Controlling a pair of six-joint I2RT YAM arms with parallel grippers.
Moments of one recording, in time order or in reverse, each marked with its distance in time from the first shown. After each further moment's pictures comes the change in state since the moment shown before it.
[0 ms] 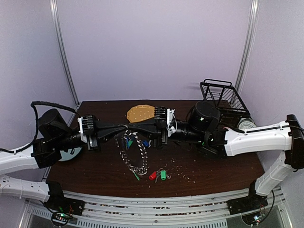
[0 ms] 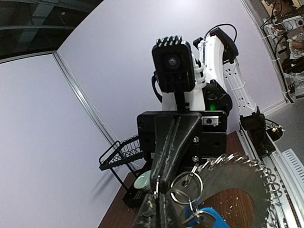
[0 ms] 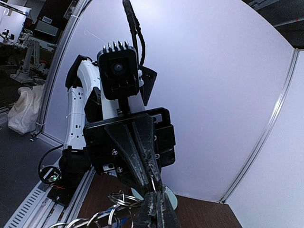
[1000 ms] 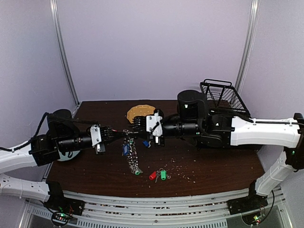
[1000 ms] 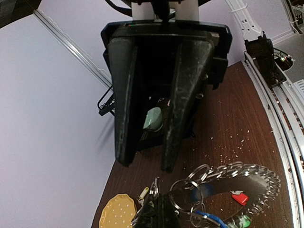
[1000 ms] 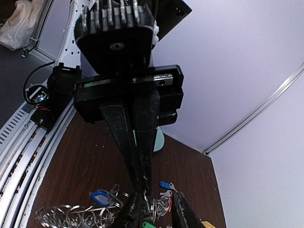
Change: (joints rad) left arm 0.000 0.006 0.054 -0.365 -0.187 0.234; right arm 0.013 -0.013 0.224 -0.650 0.155 -0.368
